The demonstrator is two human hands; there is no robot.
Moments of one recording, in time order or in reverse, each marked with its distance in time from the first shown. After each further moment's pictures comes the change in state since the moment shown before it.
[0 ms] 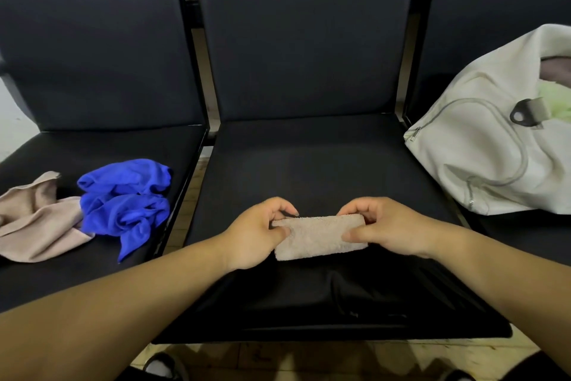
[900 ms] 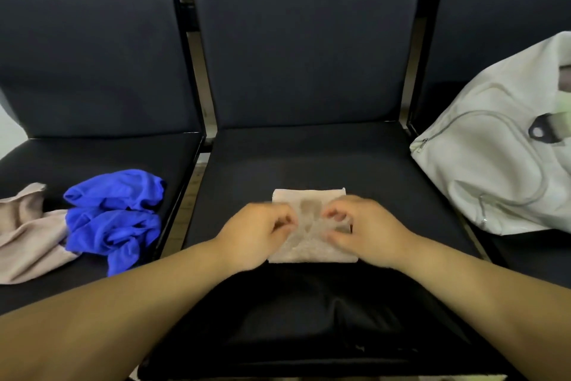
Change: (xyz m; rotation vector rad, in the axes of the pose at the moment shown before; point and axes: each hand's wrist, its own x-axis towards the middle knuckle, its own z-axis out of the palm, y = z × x) left_hand 0.035 -0.004 -0.015 0.407 0.083 0.215; right_hand 0.045 0.000 0.013 -0.418 0.235 -0.289
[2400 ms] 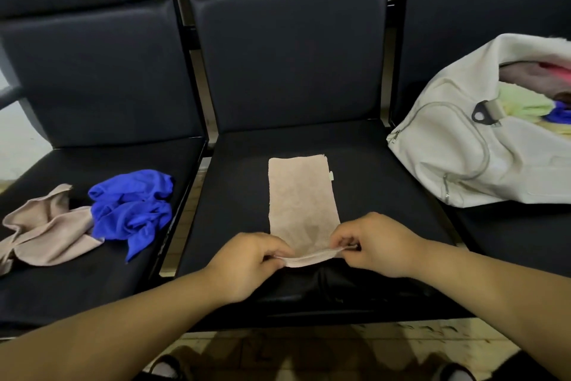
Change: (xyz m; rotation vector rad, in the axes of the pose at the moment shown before) left_hand -0.082 0.037 0.015 -0.057 -0.118 -0.009; right_hand -0.079 -0.007 -0.017 -0.168 -0.212 -0.081
